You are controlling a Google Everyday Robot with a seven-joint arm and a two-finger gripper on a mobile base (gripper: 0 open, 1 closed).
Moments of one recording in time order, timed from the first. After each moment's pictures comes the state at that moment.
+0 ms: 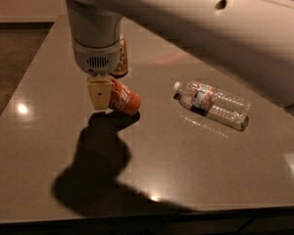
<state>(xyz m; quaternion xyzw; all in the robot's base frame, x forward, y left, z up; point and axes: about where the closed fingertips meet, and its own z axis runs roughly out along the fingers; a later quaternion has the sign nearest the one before) 0.507 0.089 0.917 -0.75 0.65 -0.02 0.12</state>
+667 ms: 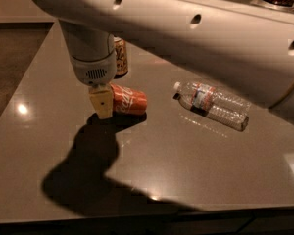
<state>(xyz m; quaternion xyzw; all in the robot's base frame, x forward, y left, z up) 0.503 0.089 0.891 -0.78 0.62 -0.05 0.08</state>
